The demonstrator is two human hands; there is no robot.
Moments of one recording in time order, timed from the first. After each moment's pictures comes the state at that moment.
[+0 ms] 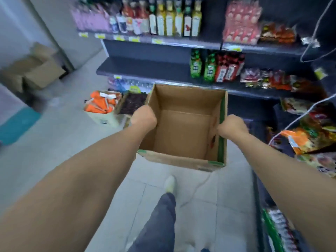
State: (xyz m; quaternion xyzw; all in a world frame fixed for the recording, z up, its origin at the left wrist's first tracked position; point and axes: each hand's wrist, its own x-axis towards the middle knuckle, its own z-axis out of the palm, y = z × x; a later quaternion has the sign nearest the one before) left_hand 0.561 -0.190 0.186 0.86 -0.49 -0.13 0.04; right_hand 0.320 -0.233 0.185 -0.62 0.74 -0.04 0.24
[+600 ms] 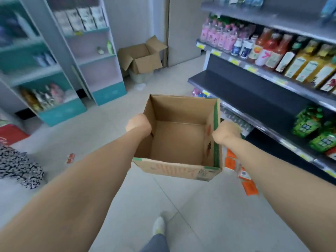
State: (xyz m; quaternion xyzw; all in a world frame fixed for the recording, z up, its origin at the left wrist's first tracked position) left_hand 0.889 -0.090 0.189 0.97 -0.17 -0.15 0.13; right_hand 0.720 -0.264 0.202 -0.84 0.50 0.03 0.21
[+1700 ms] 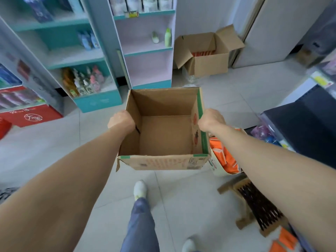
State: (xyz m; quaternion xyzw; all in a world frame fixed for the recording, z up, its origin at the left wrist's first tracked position) left_hand 1.378 -0.129 0.122 0.97 0.09 -0.17 0.13; right_hand 1.318 -0.359 0.136 -0.94 0.28 0.13 0.17
